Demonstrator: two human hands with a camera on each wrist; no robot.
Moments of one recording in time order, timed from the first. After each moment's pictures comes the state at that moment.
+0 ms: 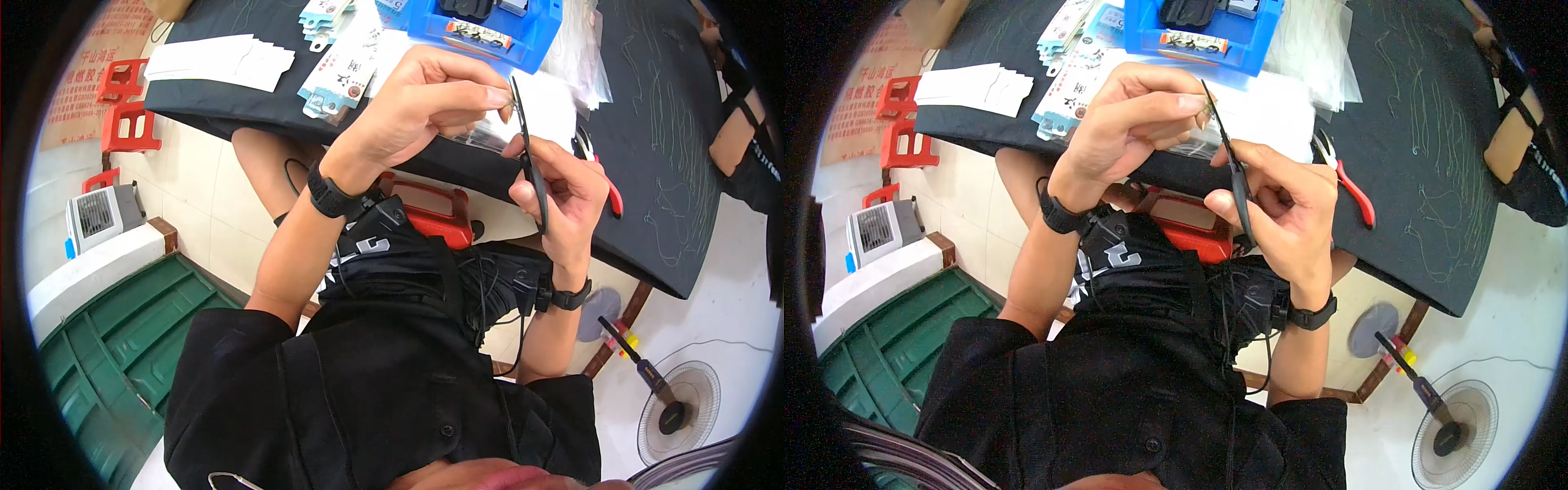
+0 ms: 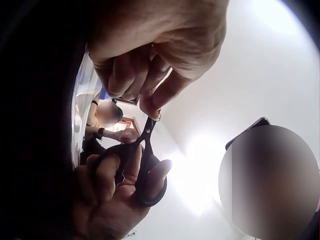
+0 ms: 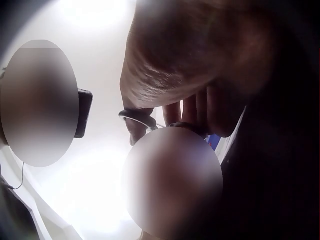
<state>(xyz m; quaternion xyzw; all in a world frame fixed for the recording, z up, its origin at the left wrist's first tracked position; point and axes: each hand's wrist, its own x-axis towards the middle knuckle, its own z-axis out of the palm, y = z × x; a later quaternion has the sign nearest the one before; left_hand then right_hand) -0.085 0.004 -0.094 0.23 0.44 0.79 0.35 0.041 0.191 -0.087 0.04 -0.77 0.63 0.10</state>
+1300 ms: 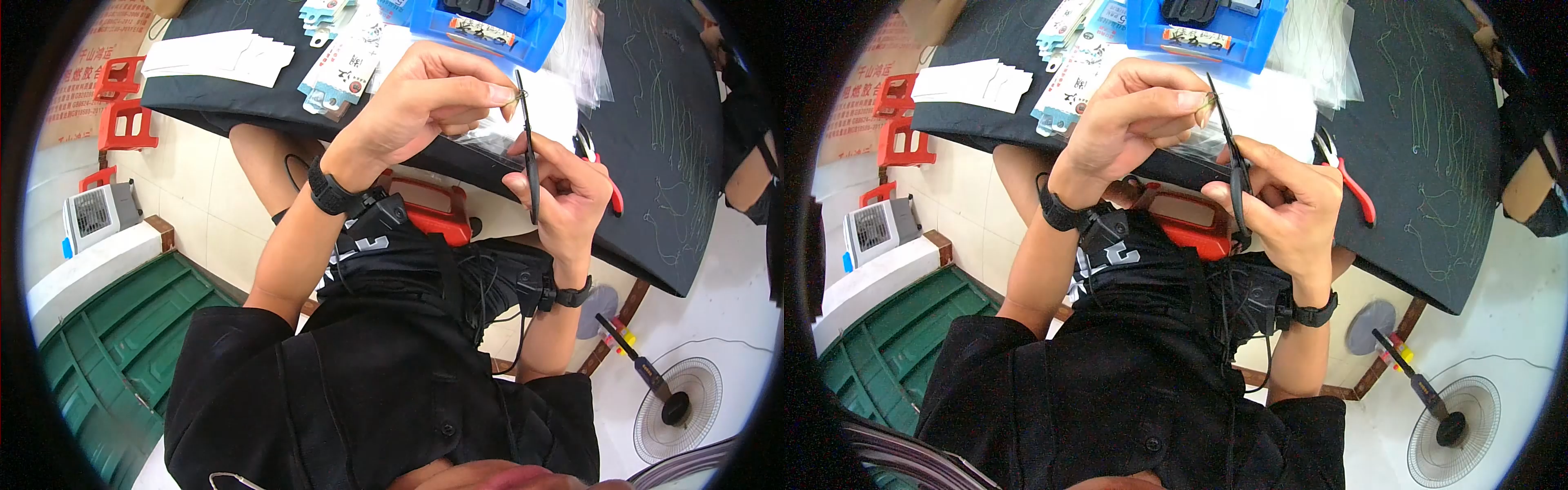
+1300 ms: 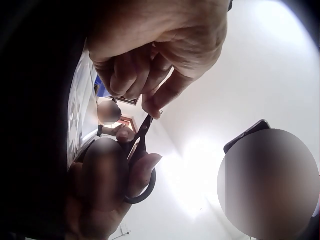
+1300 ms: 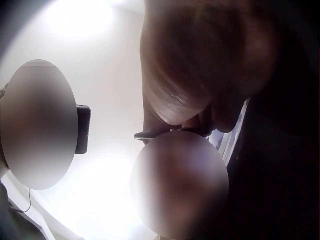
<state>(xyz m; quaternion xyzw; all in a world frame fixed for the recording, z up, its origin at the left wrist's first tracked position) -0.085 0.003 -0.097 0.24 0.40 0.80 0.36 0.042 0.188 -0.086 0.01 -0.81 0.57 0.11</state>
